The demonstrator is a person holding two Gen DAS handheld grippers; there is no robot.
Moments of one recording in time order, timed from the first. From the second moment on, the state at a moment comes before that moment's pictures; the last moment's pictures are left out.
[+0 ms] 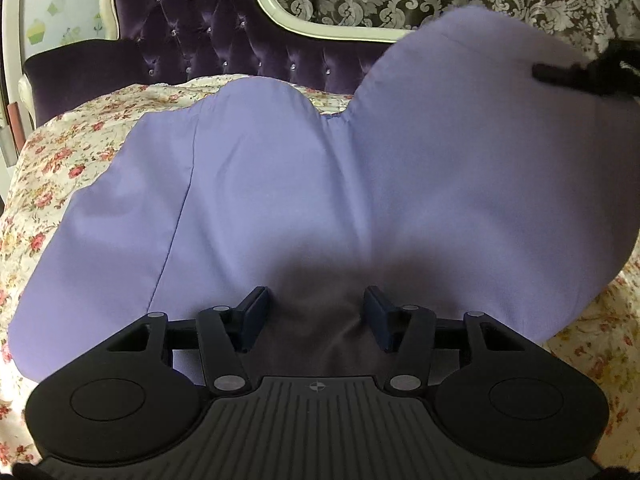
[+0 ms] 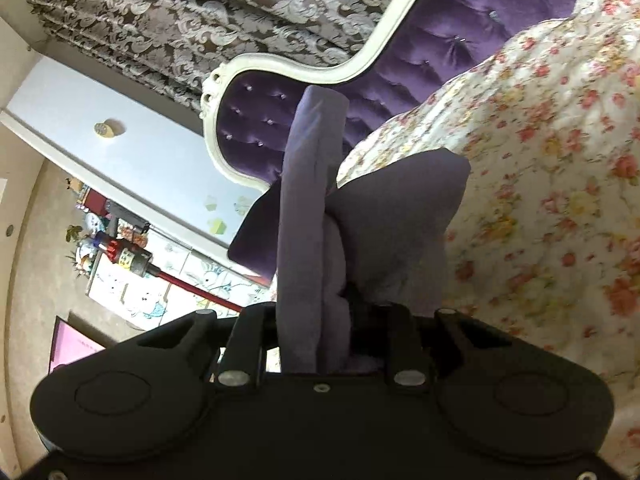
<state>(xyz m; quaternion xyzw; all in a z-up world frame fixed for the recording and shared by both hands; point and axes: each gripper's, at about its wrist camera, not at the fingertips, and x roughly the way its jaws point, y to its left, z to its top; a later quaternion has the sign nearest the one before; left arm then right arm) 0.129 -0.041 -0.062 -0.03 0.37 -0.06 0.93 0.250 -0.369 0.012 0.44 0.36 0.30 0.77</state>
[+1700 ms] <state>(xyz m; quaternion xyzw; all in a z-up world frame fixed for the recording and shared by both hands) 0.178 0.111 0.025 -0.03 0.34 -0.08 0.94 0.158 -0.052 -0.003 -0.02 0.26 0.40 0.88</state>
